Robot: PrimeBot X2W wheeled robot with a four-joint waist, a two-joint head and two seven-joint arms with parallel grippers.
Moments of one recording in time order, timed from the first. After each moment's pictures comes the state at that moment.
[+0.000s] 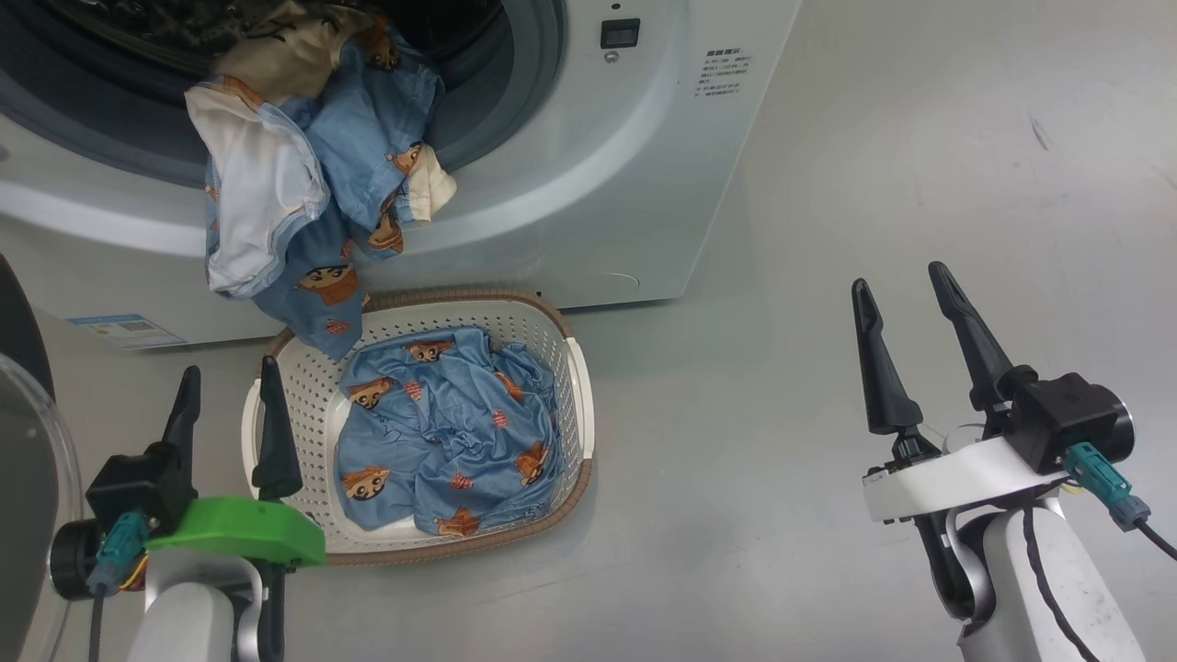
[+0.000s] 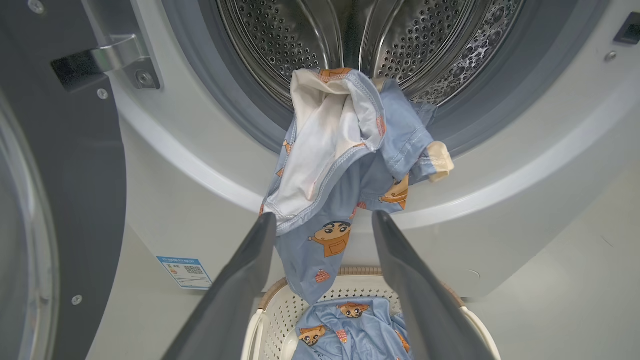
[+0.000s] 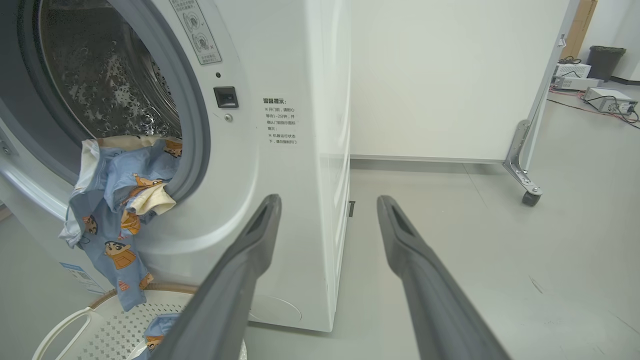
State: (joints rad) left arm -0.20 0.04 -0.04 0.32 -0.29 -0.02 -0.25; right arm -0.14 -0.04 0.12 0.06 0.14 0.10 -0.26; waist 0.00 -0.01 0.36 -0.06
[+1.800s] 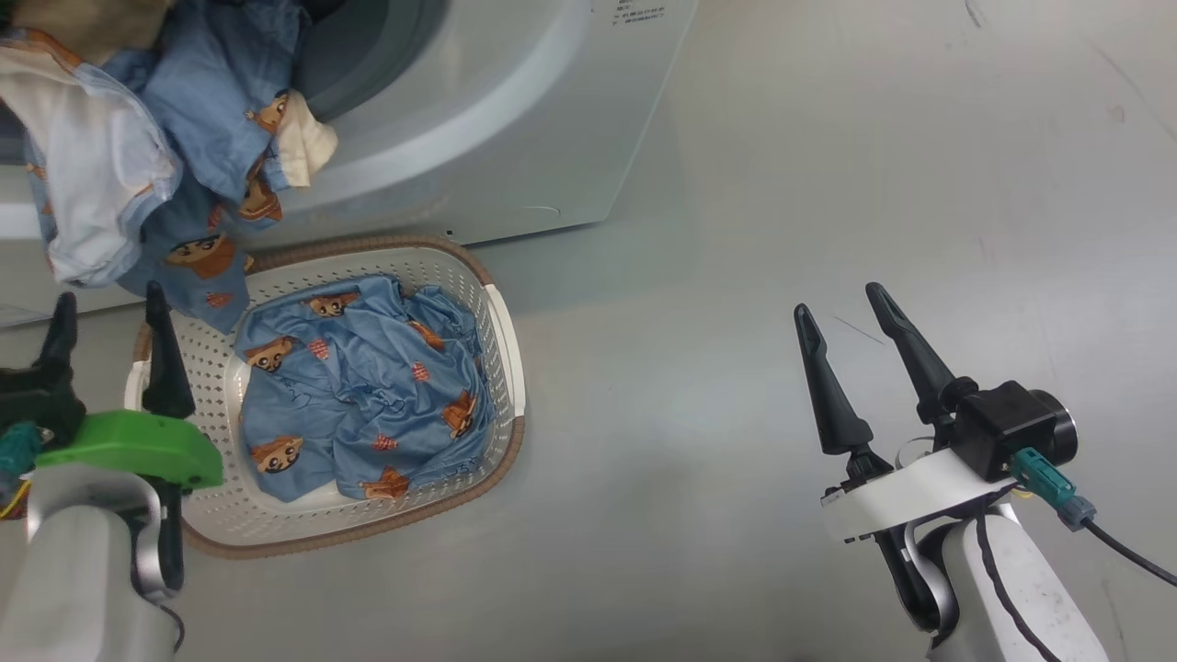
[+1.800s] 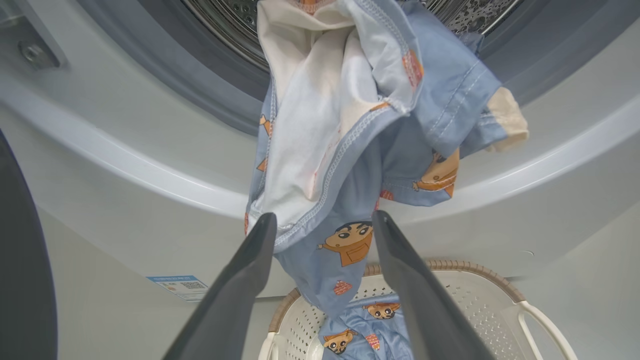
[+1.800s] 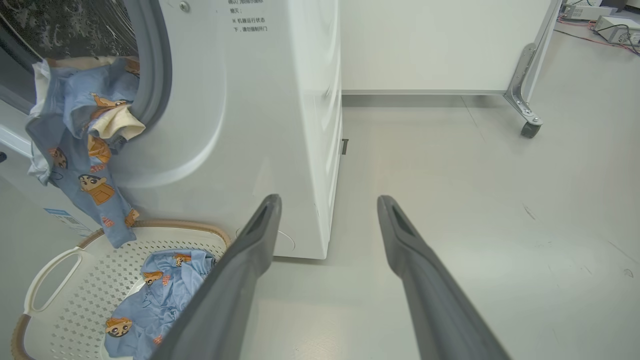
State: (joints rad) left arm -0.32 0.15 0.01 0.37 -0.24 0.03 -0.20; right arm -0.14 -0.04 0.21 0.10 0.16 0.10 -0.26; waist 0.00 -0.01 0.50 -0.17
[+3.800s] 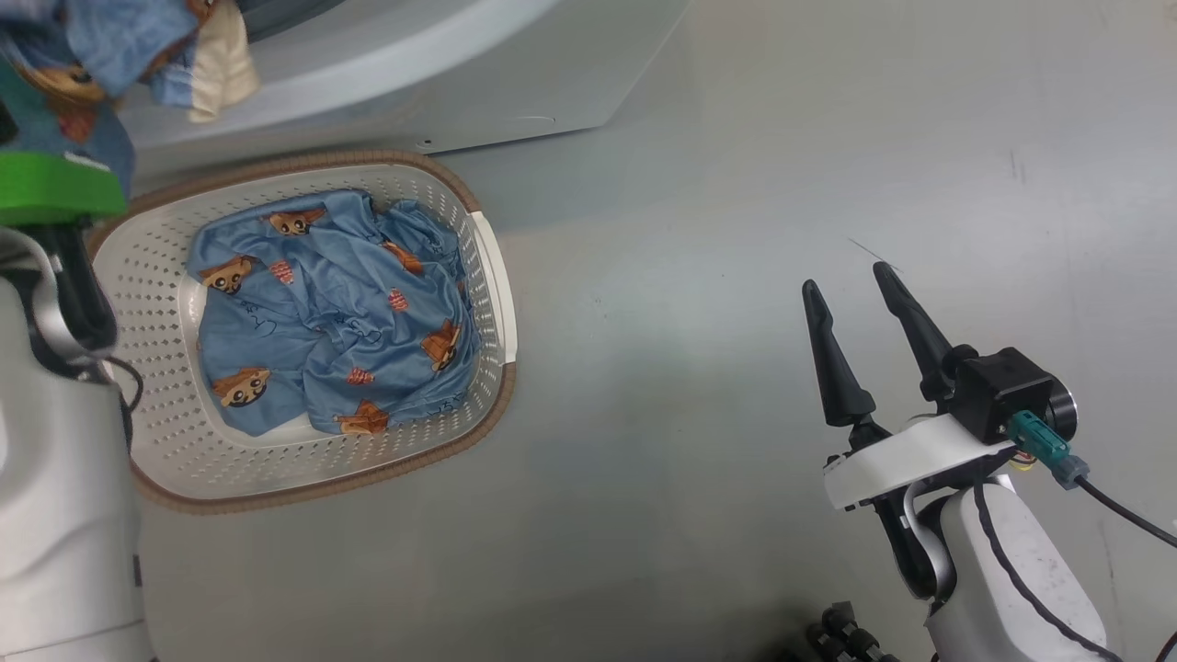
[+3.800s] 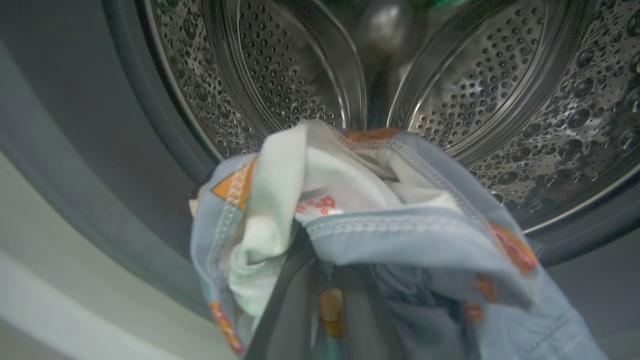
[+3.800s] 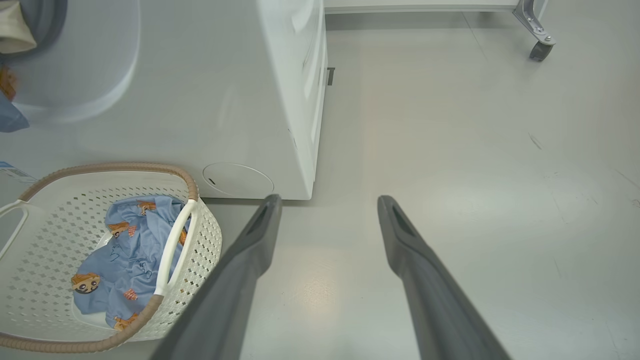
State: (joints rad) left arm -0.70 0.09 0.13 0.36 -0.29 -0.03 -0.25; right arm -0.23 -0.04 0.20 0.20 0.18 0.08 -0.26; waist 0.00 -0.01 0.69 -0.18
